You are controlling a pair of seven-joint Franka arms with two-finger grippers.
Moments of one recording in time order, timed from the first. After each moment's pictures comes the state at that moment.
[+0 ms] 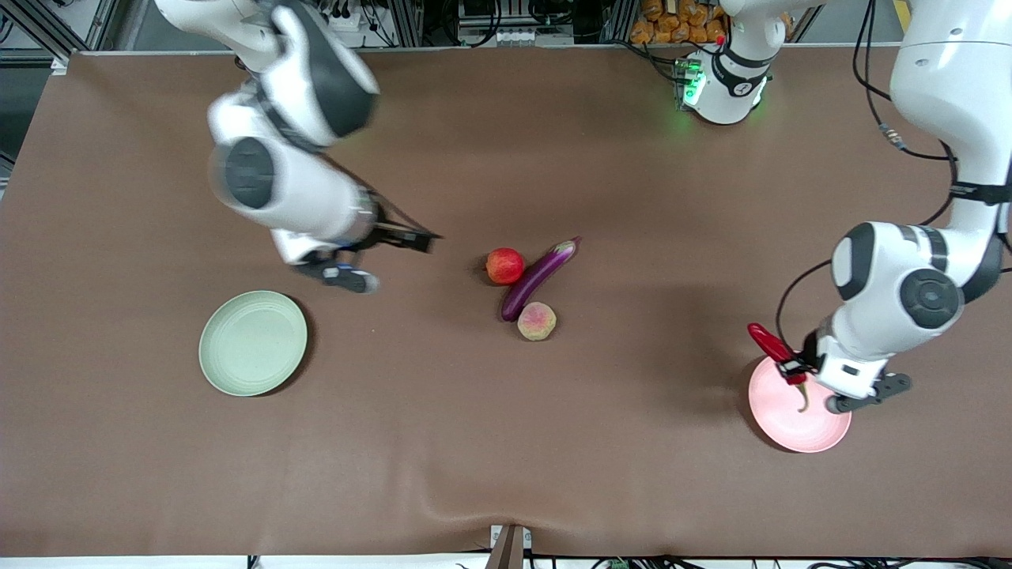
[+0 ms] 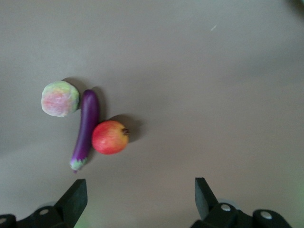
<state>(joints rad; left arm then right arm) 0.21 0.57 -0.29 -1.65 0.24 2.28 -0.50 0.52 0.33 0.03 -1.63 0.29 1.87 0.84</state>
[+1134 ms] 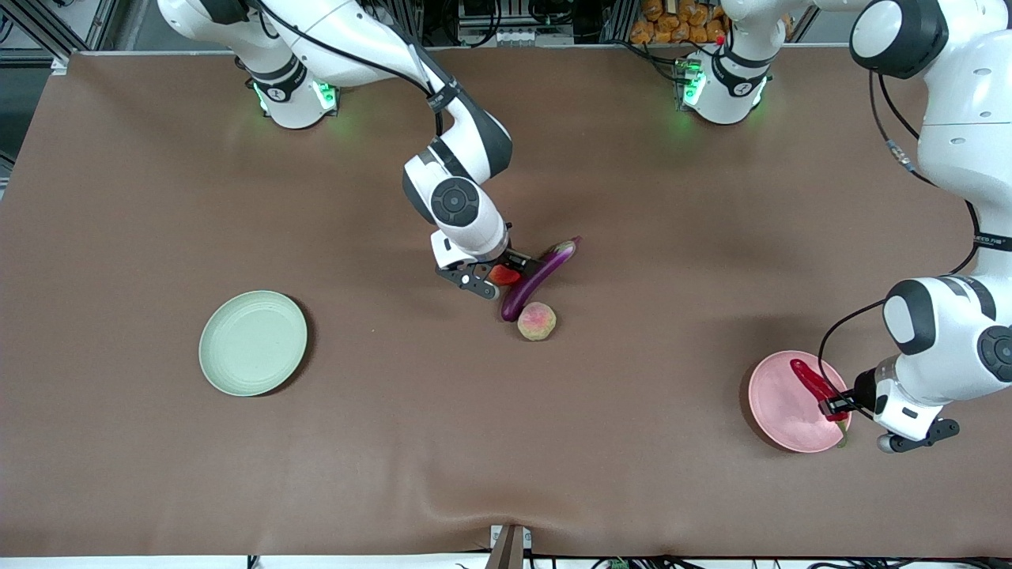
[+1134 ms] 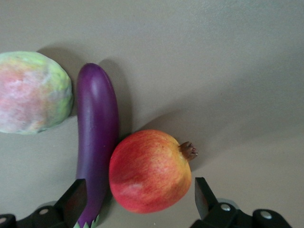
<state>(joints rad) 0.33 0.86 -0.28 -1.36 0.19 2.29 -0.23 0.76 0.66 0.02 -1.64 0.25 2.30 1.09</state>
